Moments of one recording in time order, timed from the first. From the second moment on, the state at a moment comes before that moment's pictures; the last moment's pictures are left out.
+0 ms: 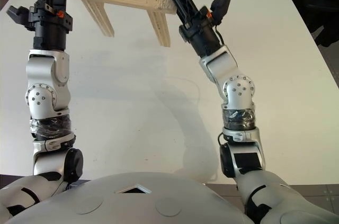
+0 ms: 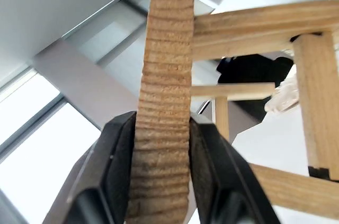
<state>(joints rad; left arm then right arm) -0.36 0.17 0.20 -0.14 -1.74 0.13 0.11 -0.47 -0.14 -0.03 -0.02 1.57 0.40 0.01</state>
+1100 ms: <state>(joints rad) -0.48 0.16 0.13 -0.20 -1.25 0.51 0.49 -0.67 -0.01 -0.15 0.01 0.73 0.21 -0.43</state>
